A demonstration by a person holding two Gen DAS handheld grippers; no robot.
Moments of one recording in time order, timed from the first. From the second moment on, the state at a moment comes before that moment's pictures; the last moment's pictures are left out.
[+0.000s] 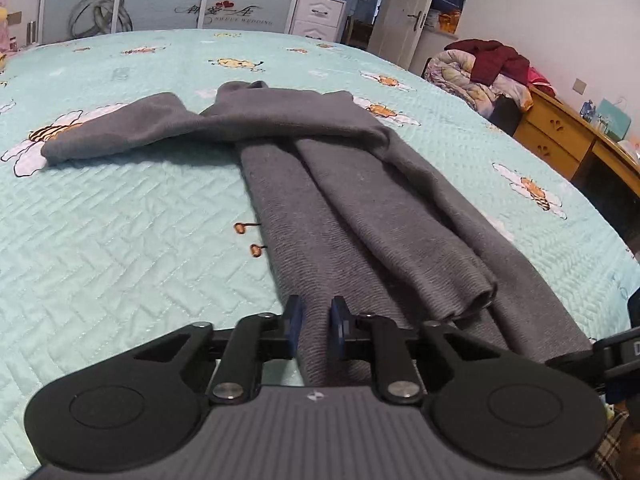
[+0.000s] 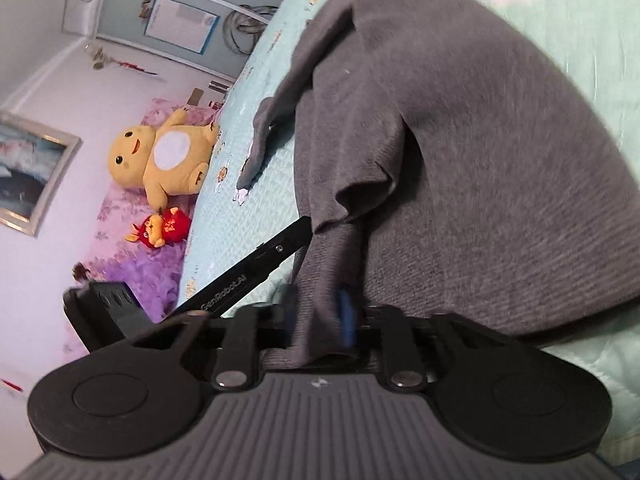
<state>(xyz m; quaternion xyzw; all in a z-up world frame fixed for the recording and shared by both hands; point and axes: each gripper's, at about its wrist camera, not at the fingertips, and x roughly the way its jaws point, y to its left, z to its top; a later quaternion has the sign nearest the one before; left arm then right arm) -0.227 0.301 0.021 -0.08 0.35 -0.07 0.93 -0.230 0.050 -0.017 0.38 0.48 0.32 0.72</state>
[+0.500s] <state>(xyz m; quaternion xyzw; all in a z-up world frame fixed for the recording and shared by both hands) -0.210 0.288 0.054 -0.04 0.29 -0.04 0.95 -0.237 0.053 -0.022 0.36 0.50 0.31 0.73</state>
